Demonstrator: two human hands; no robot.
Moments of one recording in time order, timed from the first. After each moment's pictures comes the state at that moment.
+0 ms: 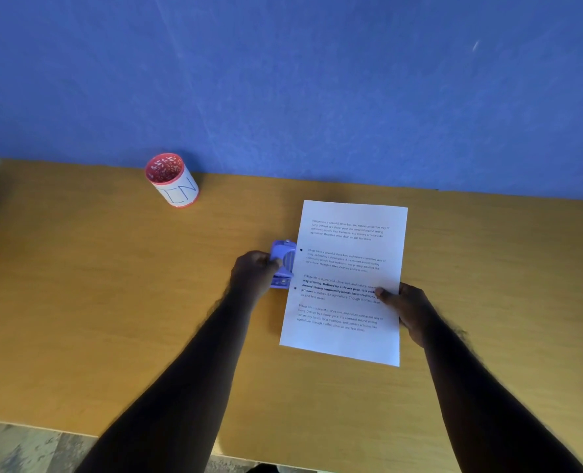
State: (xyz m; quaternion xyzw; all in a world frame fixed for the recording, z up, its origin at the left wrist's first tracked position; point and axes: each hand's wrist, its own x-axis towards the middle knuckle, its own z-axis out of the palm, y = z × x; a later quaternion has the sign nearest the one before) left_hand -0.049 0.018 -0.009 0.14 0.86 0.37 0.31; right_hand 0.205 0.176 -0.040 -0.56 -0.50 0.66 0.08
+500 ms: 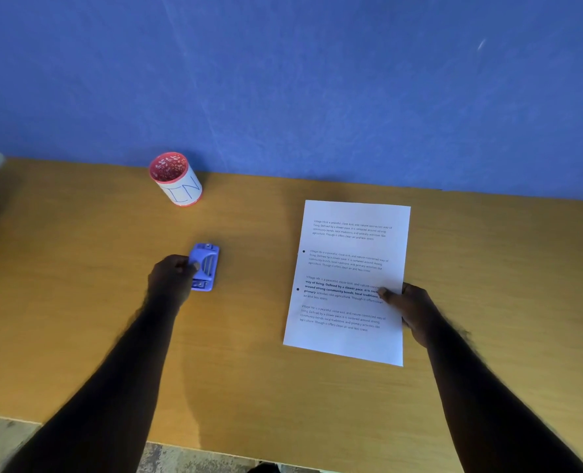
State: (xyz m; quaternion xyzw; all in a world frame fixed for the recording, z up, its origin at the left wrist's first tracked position) left_hand -0.142 -0.085 -0.014 0.11 0.93 0.29 0.17; right_hand 0.206 0.176 -0.045 -0.55 -0.51 0.66 0.08
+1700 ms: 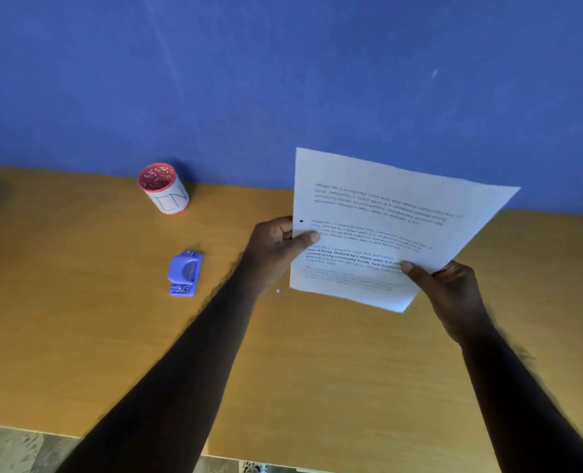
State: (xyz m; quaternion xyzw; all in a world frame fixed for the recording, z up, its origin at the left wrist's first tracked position) left_hand 0.001 0.050 0.094 0.34 0.63 0.61 0.35; right_hand 0.252 0.194 0.069 -0.36 -0.63 0.62 0.30
